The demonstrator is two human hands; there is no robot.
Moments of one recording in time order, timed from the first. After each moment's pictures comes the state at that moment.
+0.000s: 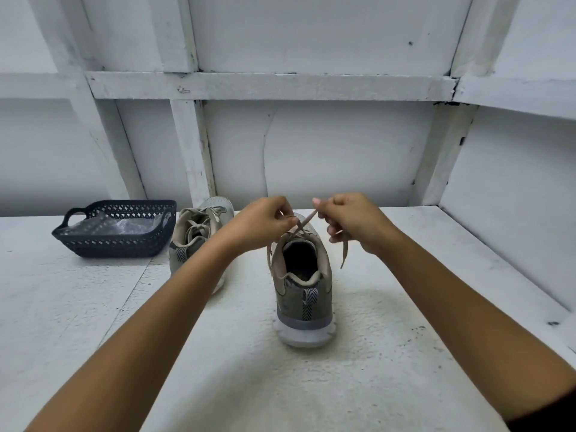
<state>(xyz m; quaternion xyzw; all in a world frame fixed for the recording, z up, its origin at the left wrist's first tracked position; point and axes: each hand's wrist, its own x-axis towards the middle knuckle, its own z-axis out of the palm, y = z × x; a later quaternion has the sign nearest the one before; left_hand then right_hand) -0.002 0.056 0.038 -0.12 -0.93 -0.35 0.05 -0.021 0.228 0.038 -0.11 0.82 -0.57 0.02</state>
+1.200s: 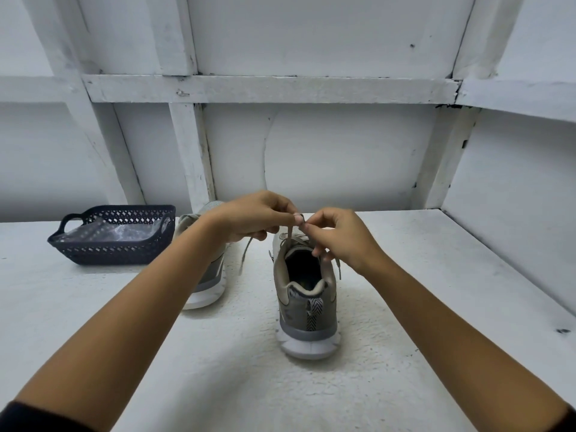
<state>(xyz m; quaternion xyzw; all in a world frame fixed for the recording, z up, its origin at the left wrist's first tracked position) -0.022 0.040 0.058 -0.15 -0.86 -0.46 -0.14 -0.012 0.212 0.018 -0.13 0.82 -0.55 -0.02</state>
